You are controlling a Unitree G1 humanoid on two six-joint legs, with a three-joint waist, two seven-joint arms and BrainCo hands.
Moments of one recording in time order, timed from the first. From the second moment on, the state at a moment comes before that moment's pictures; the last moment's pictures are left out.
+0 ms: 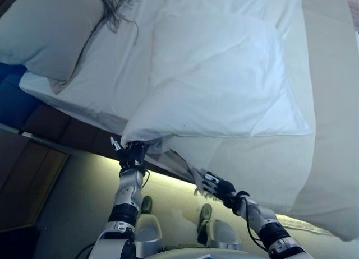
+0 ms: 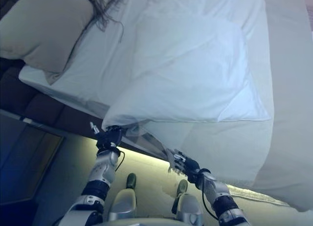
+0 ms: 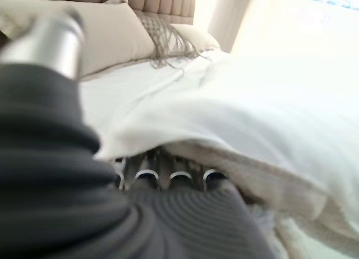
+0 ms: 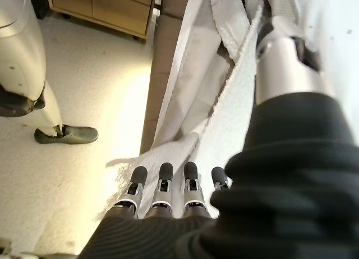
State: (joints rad) left arm -0.24 0.02 0.09 0.60 -1.82 -0.10 -0.16; right arm -0.09 -0.24 0.22 0.67 0.67 0.27 0.23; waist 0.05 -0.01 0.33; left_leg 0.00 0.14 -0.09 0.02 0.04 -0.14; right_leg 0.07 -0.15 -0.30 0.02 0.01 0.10
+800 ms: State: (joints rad) left arm -0.12 0.02 0.31 0.85 -1.70 0.00 -0.16; right arm -0.03 -0.28 0.13 0.75 0.62 0.26 0.23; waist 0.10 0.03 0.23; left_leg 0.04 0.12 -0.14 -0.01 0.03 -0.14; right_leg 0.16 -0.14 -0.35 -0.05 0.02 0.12
